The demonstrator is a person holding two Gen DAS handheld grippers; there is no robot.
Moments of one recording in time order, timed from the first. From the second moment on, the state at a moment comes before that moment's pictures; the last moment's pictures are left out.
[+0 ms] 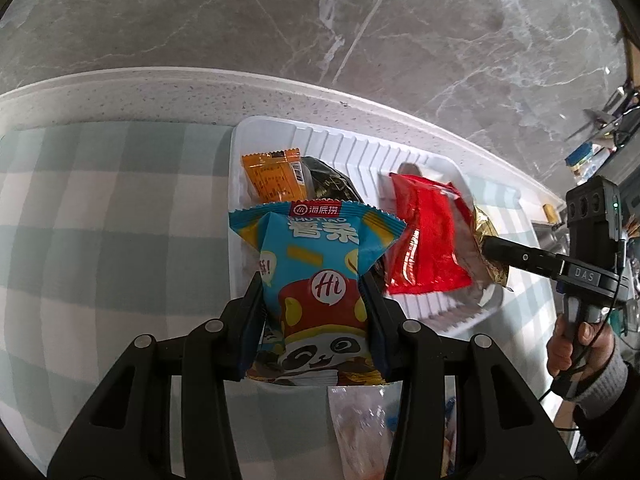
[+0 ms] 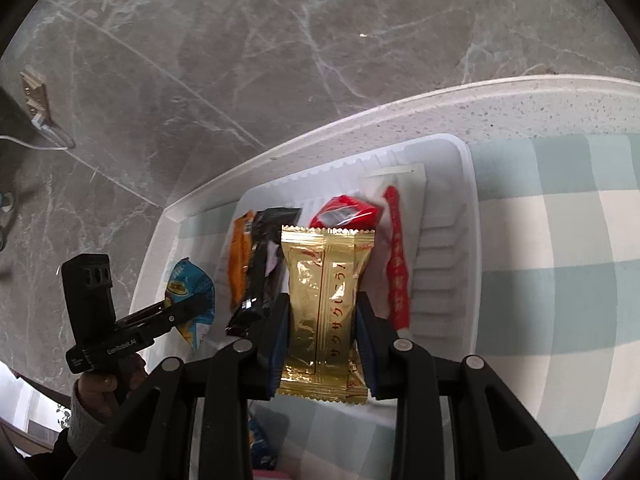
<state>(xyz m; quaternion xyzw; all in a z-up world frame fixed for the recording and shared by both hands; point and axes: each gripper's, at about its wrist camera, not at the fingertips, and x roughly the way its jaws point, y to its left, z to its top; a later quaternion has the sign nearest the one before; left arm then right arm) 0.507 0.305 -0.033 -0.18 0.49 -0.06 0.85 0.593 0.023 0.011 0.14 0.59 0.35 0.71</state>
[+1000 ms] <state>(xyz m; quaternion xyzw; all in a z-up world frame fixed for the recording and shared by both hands) 0.548 0.283 -0.031 -0.10 0.49 -0.02 0.87 0.573 0.034 0.042 0.02 0.53 0.36 0.77</state>
